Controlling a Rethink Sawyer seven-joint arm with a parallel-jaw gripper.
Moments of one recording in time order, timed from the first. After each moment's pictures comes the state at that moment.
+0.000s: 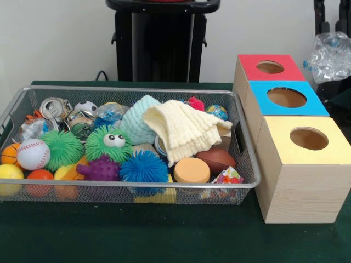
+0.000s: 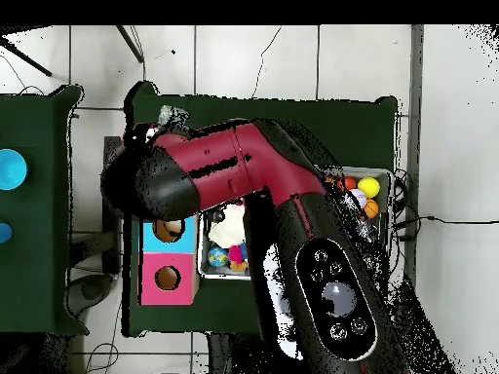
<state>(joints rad) -0.42 -0.93 0.62 1.53 -0.43 0.65 2.23</state>
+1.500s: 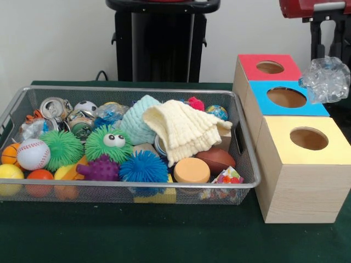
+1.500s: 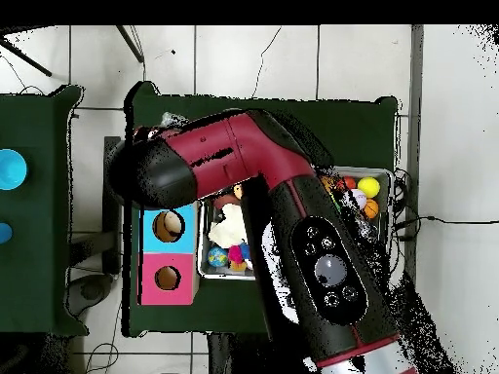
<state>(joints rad) -0.42 -0.85 0.66 1.49 -0.49 0.74 2.23</state>
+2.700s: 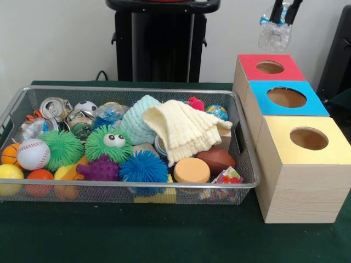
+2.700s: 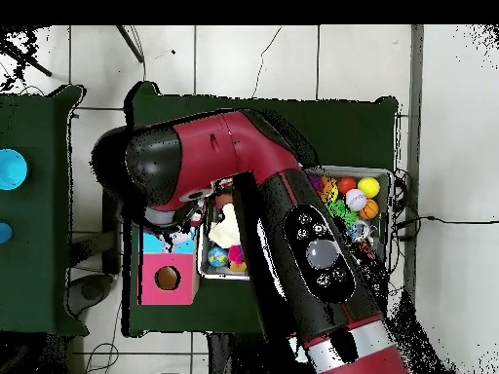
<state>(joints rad) -0.38 -0.80 0.64 1.46 -0.33 1.44 2.23</state>
